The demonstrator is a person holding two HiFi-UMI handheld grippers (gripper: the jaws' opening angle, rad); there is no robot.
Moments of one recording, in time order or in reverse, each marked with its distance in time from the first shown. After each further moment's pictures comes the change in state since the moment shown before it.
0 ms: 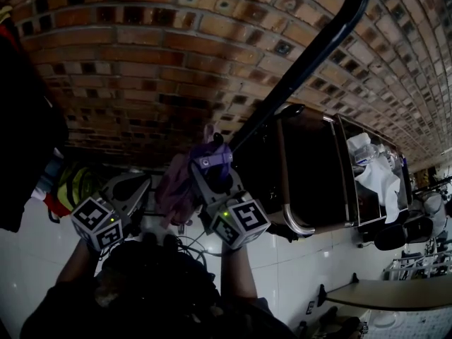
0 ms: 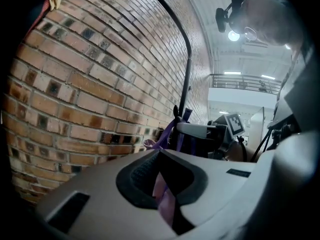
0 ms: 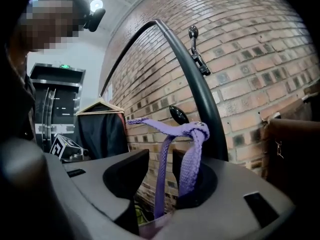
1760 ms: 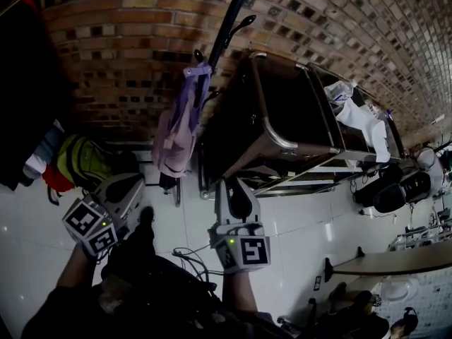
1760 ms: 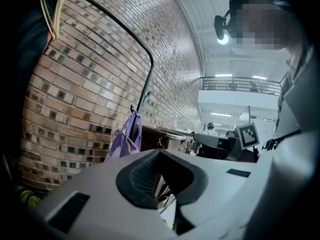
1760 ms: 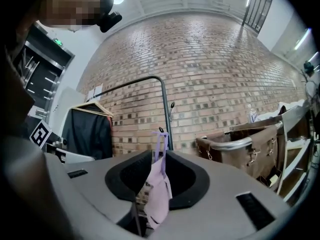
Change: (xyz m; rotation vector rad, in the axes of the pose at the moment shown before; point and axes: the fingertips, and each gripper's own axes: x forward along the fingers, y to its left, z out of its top) left arm -0.147 -0.206 -0.078 0.036 -0.039 -0.051; right arm -0.304 0.121 -0.037 -0.114 -0.112 -0.437
